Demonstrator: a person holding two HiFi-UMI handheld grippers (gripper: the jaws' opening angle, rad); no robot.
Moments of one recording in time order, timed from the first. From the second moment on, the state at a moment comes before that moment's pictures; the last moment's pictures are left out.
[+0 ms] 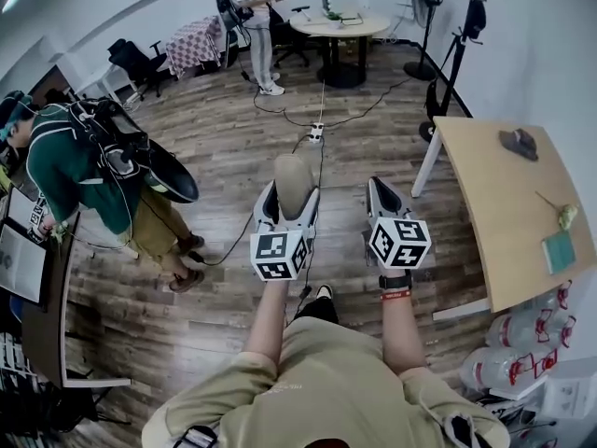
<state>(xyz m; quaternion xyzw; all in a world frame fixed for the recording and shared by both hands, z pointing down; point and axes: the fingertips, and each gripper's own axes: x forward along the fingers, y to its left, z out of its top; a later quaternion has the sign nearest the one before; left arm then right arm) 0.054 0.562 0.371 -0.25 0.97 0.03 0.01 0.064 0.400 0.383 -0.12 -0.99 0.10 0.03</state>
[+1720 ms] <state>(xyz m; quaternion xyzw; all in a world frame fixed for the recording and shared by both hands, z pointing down) -0.358 0.073 0.366 -0.59 0.80 0.04 -0.02 -0.268 0.008 0.400 0.19 -0.97 0.15 0.04</state>
